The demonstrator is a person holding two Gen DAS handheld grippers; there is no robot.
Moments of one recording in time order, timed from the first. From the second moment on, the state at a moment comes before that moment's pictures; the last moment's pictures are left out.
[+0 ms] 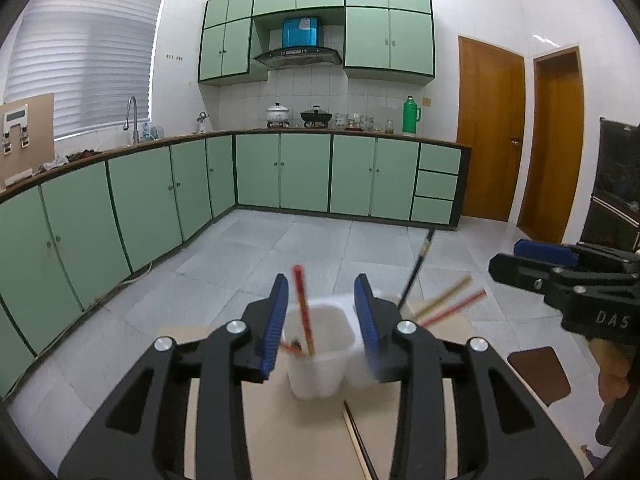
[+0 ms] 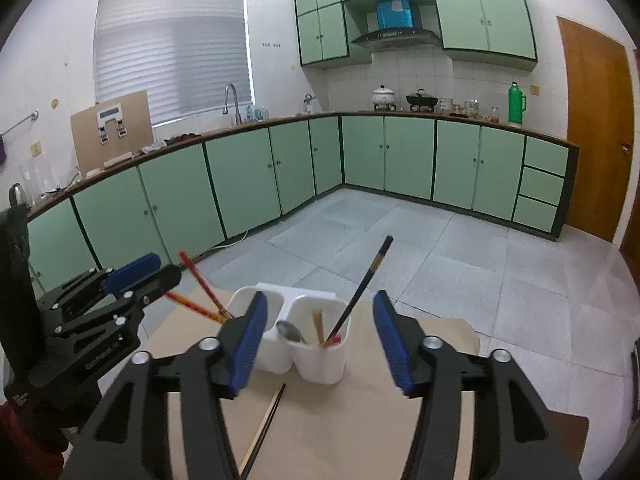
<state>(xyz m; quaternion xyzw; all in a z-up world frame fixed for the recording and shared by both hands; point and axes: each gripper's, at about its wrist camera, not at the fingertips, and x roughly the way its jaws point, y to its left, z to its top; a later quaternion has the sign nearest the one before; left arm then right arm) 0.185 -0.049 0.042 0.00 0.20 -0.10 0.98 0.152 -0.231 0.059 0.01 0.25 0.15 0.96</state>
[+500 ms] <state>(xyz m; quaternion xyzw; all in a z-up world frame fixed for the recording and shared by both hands) 0.105 -0.018 -0.061 -0.01 0.32 -0.08 0.94 0.070 -0.224 -0.031 0.02 0.31 0.13 0.94</state>
